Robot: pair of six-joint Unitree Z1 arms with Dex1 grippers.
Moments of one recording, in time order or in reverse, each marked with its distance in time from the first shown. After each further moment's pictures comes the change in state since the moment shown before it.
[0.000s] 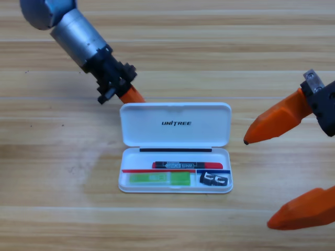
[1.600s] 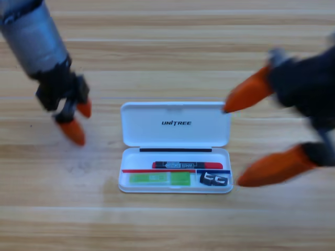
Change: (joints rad) arm 0 -0.181 -0.486 0.477 -0.188 0.622 -0.266; arm 1 0.000 0.088 -0.091 0.000 -0.114 -0.068
